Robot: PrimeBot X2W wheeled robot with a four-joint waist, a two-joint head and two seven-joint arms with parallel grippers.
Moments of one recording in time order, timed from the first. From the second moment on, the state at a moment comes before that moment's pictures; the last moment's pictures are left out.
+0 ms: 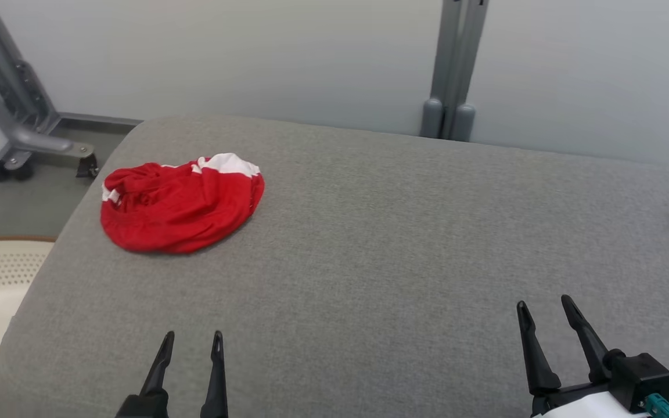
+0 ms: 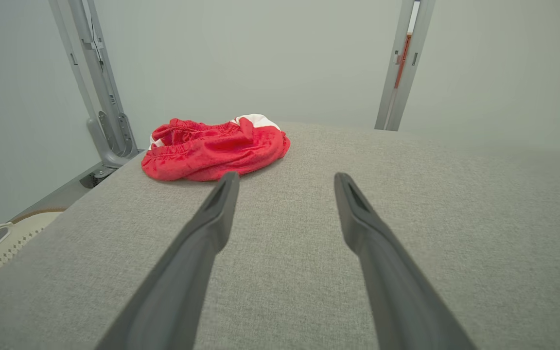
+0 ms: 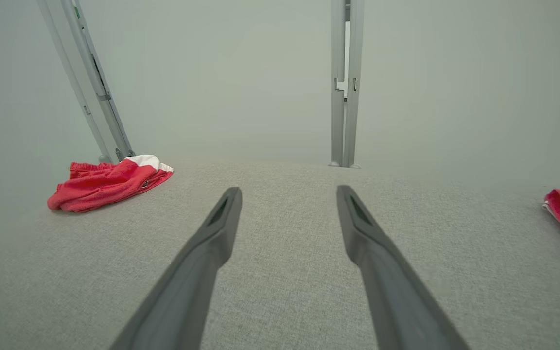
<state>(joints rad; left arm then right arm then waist) 0.16 0.05 -0.15 0.11 -0.13 0.00 -0.26 0.18 -0.07 0.05 0.02 0.16 0.13 -0.26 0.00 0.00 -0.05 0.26</state>
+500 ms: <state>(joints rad) 0.17 0.05 -0.10 0.05 -0.15 0.04 -0.26 0.11 -0.07 0.10 0.03 0.16 0.13 -0.26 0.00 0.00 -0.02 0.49</state>
